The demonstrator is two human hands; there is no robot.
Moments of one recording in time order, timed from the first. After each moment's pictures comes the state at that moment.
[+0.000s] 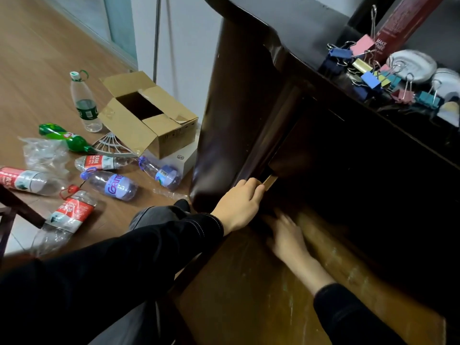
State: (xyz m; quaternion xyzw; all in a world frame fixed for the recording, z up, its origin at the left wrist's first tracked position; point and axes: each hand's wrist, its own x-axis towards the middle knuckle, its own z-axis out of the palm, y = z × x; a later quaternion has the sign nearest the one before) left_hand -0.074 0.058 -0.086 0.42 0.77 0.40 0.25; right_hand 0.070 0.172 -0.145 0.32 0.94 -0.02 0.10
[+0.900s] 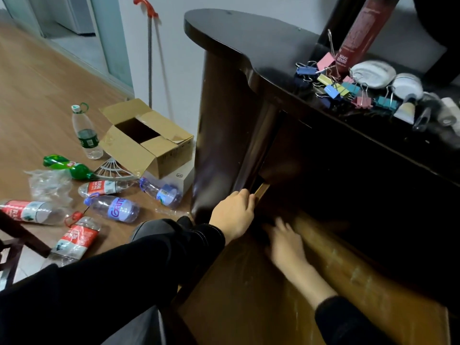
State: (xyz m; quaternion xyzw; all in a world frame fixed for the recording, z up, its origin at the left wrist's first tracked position) left_hand -0.068 0.056 -0.078 0.42 0.83 0.33 0.16; right_hand 0.073 0.158 -0.143 0.37 0.92 0.00 0.08
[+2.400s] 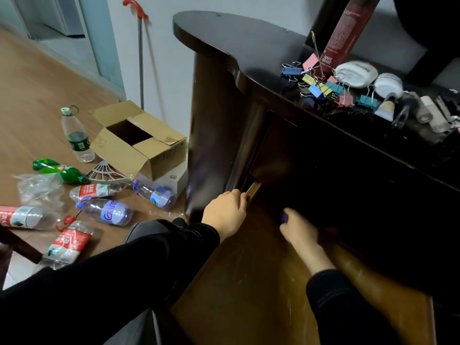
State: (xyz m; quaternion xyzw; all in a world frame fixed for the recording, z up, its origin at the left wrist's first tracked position) left_hand -0.066 0.055 -0.075 0.42 0.84 0.32 0.14; right_hand 0.086 0.209 -0.119 0.50 0.86 -0.10 0.00
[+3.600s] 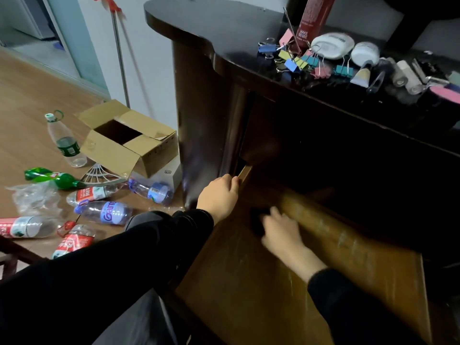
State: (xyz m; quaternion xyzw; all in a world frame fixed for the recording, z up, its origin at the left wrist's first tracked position) left_hand -0.070 0.056 -0.083 0.41 0.83 0.35 0.17; right_hand 0.102 0.135 -0.127 0.37 0.93 -0.02 0.08
